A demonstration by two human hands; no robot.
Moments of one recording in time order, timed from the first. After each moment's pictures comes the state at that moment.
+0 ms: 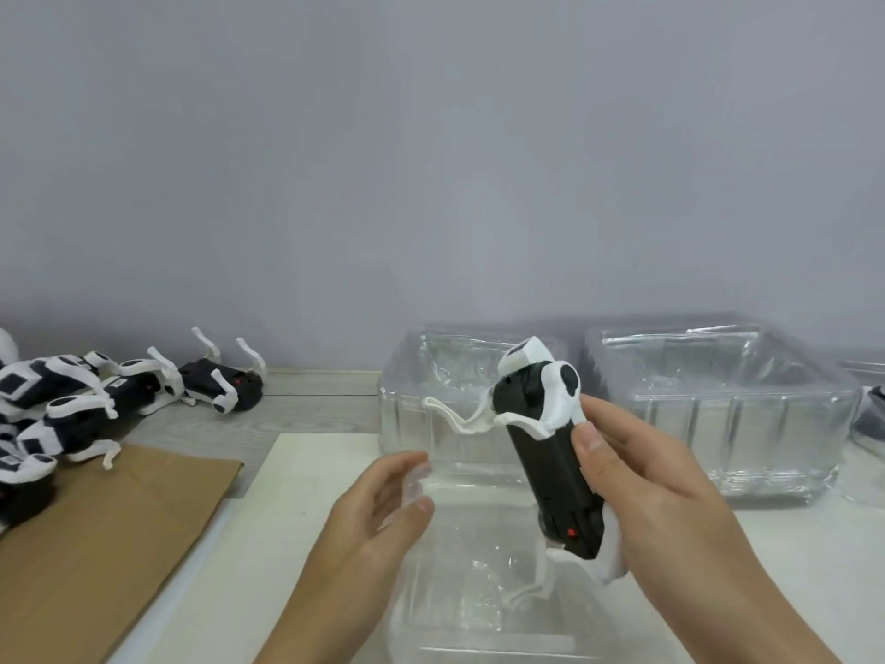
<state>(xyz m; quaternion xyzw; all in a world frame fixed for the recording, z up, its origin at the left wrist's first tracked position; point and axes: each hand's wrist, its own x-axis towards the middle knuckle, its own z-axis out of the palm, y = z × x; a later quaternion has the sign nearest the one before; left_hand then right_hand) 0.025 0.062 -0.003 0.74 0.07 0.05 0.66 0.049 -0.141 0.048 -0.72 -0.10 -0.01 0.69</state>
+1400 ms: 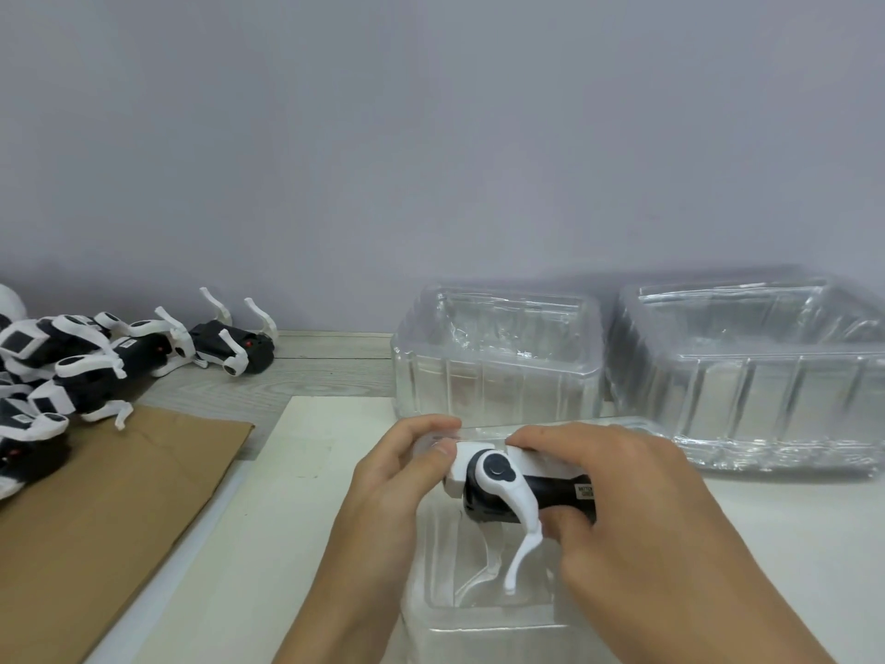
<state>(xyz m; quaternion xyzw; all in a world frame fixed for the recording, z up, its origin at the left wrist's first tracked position) 0.029 0.049 -0.007 0.67 0.12 0.04 0.73 0.040 -0.120 0.040 -0.93 -0.21 -0.04 0.28</state>
